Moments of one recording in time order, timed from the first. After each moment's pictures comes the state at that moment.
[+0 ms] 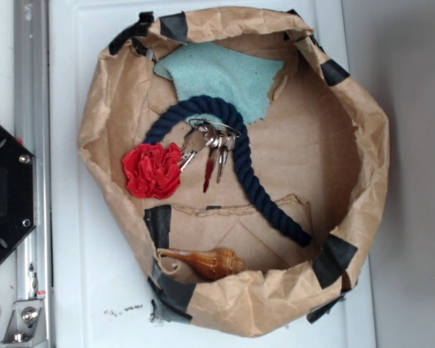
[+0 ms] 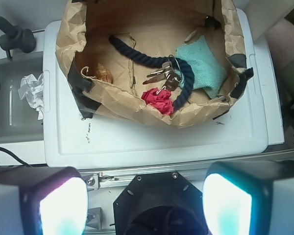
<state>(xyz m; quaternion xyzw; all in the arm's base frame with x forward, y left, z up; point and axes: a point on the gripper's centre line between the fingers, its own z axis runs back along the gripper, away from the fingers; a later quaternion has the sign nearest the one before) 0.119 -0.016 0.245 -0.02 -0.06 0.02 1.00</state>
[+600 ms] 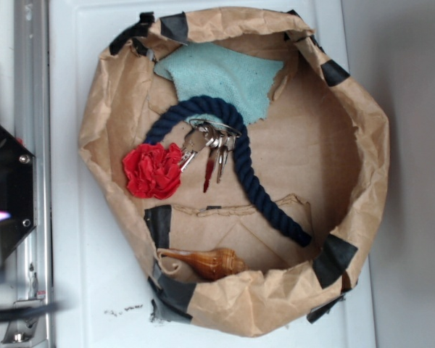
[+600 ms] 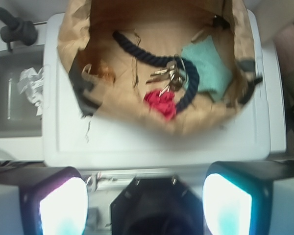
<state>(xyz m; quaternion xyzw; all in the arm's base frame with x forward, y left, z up) 0.168 -0.005 0.224 0.00 -0.01 0.00 1.00</state>
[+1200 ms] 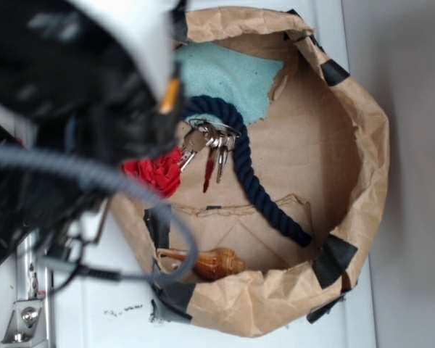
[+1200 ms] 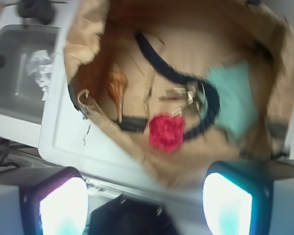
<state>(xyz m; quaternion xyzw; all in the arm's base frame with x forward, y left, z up) 0.197 0.008 0.213 -0.05 -0.02 -0.16 0.98</state>
